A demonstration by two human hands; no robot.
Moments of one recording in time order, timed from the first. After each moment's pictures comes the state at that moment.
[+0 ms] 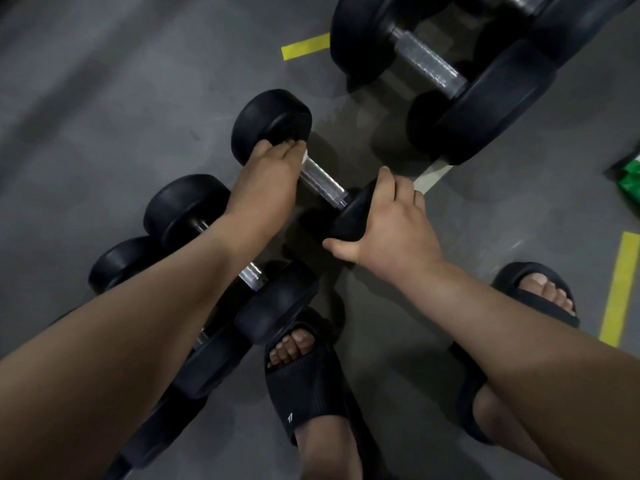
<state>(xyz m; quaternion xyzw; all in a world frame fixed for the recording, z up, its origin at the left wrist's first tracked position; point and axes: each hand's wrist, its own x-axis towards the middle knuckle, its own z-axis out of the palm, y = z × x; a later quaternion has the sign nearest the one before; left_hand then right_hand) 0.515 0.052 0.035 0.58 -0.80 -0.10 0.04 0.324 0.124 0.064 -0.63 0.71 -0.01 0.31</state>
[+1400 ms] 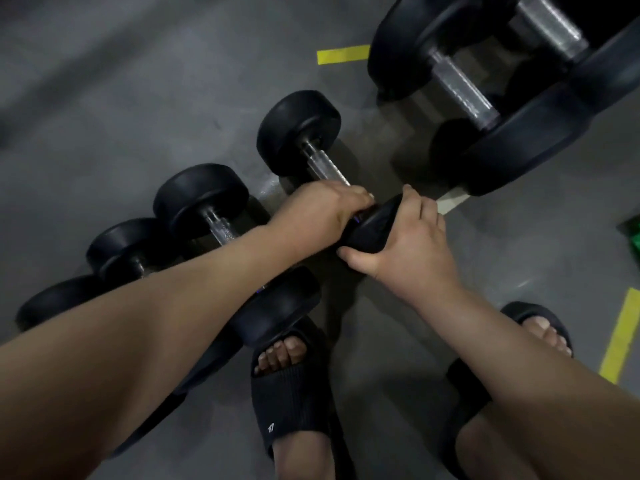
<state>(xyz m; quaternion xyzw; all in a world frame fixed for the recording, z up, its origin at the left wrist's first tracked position) 0.485 0.071 0.032 0.44 -0.87 -0.21 0.13 0.317 0.120 0.057 -0.64 0.71 -0.04 0.30</state>
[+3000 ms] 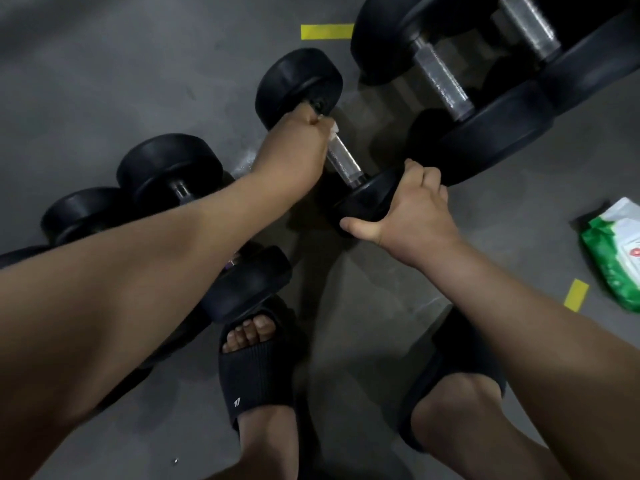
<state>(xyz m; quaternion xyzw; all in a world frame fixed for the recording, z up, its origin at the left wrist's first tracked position) 0.473 0.033 0.028 0.62 -0.76 -0.13 0.11 0.280 0.091 0.064 -0.64 0.71 0.03 0.30</state>
